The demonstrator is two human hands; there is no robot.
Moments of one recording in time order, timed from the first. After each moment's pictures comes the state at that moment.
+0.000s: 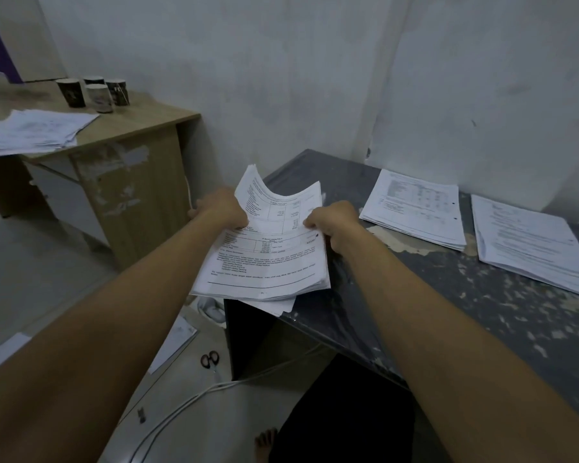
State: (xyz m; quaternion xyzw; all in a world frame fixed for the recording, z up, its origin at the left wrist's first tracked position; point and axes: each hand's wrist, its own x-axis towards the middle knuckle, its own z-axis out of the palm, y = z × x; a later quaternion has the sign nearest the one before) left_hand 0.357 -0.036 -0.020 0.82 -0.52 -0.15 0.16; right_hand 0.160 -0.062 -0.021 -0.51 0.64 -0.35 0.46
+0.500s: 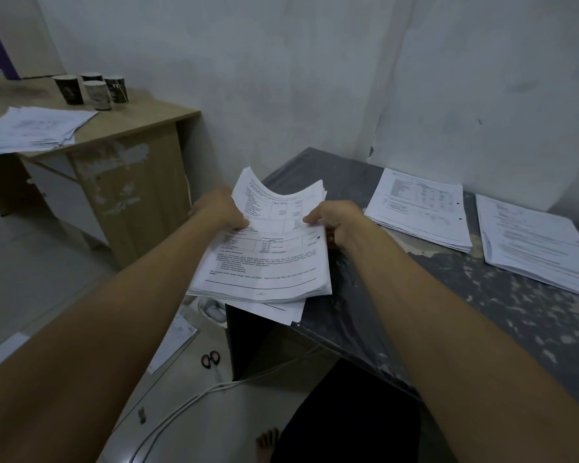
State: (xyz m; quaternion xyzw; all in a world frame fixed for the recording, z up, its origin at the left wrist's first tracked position) left_hand 0.371 -0.042 -0.027 0.80 -0.55 -0.14 0.17; right_hand 0.160 -0.071 -0.010 -0.46 0.63 -0.33 0.54
